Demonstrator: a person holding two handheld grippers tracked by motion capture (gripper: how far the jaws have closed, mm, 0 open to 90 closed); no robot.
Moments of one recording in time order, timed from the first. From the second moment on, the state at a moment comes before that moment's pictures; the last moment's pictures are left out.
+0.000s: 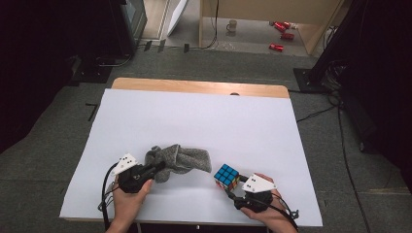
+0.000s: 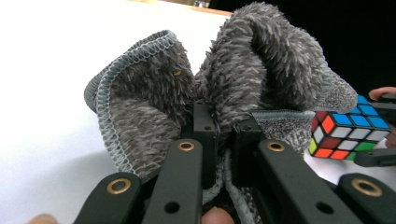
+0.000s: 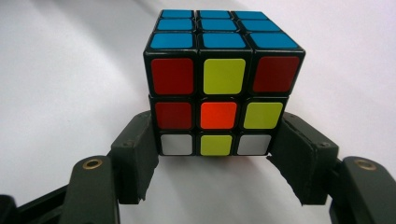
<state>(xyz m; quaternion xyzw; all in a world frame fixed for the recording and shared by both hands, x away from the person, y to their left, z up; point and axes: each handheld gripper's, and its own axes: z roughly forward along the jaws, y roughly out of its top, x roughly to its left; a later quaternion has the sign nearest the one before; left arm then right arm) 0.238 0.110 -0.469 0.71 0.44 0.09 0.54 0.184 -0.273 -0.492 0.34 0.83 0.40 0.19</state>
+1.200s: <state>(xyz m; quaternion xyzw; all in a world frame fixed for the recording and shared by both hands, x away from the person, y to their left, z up) 0.237 0.109 -0.470 0.72 0.43 0.09 0.54 0.184 -0.269 -0.480 0.36 0.80 0.43 0.20</state>
